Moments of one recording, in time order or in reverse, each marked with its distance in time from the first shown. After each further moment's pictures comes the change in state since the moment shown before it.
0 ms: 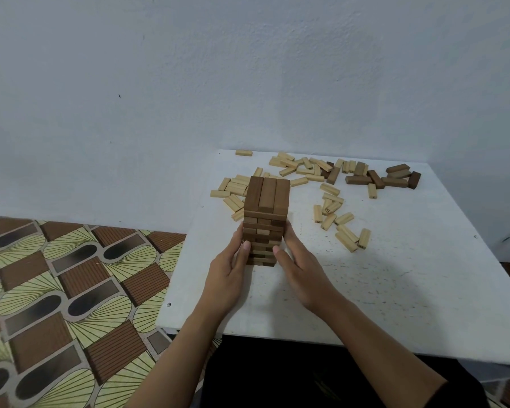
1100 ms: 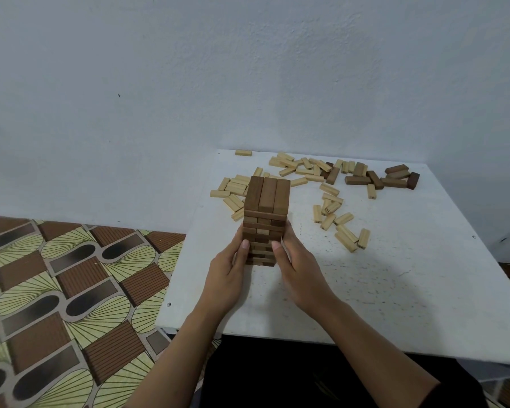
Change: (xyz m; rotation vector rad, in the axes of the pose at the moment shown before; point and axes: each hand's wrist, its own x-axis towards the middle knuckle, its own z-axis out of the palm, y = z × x) left_hand 0.000 0.000 0.000 0.005 0.010 -0.034; right_hand 0.003 0.002 0.009 -0.111 0.100 -0.034
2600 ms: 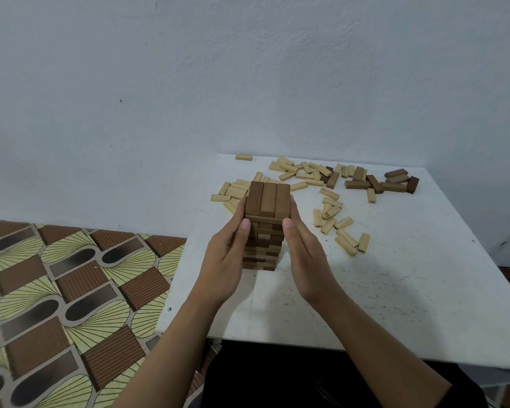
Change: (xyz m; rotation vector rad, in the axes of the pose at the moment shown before) left_hand 0.008 0.060 -0.012 -0.112 -0.019 0.084; right_hand 0.005 -0.041 -0.020 0.326 0.076 -0.015
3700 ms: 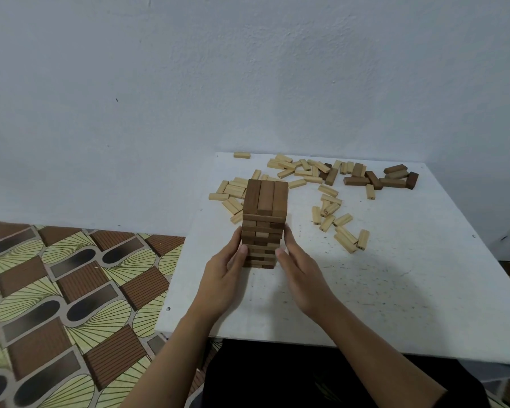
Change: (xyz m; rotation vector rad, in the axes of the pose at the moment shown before) left_hand -0.012 -0.060 -0.004 0.102 -0.051 -0.076; right_hand -0.018 0.030 0.000 -0.105 -0.107 0.210
